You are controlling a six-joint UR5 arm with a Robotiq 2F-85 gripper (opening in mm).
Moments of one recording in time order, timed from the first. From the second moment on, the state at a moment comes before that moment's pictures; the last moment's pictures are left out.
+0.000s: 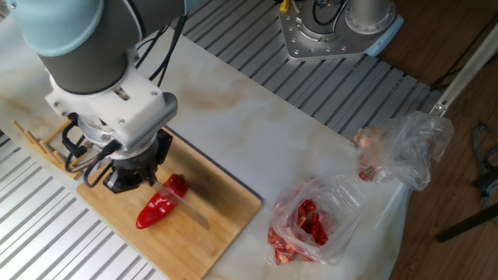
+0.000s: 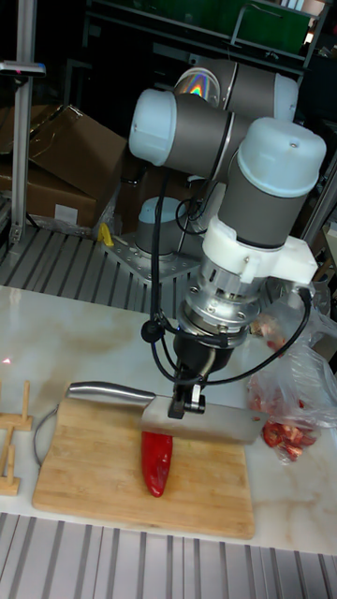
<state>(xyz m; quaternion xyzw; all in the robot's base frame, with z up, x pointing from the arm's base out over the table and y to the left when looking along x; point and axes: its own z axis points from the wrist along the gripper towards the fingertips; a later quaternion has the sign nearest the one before) 0.683 0.038 0.150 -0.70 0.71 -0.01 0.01</state>
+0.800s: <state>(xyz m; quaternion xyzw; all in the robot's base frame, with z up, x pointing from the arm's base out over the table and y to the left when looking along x) 0.697 0.012 0.160 -0.71 0.71 -0.04 0.02</state>
